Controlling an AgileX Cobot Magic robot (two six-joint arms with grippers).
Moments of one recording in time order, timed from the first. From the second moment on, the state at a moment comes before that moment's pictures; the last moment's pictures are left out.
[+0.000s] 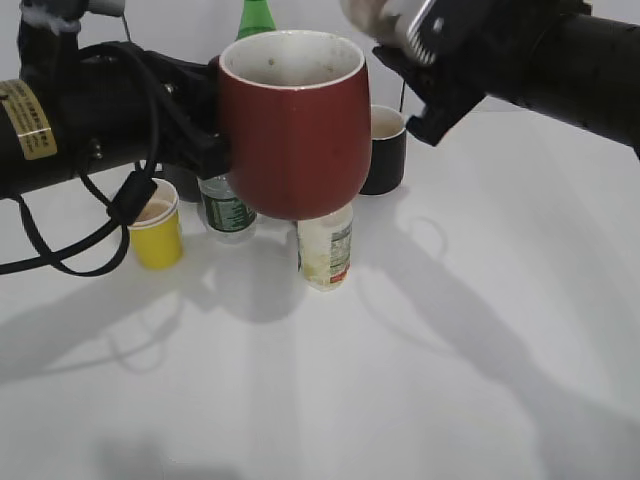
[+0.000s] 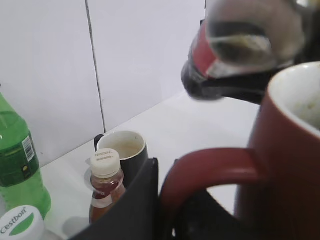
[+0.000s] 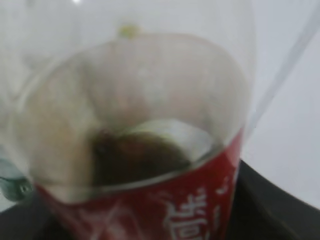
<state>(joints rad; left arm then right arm) -0.56 1.41 -0.69 0.52 -0.54 -0.43 0.51 1.53 -0.84 -0.16 -0.50 -0.63</state>
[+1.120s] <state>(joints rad) 0.19 1.86 -0.63 0.39 -1.03 -0.12 0.28 1.49 -0.60 -0.07 -0.59 0.11</state>
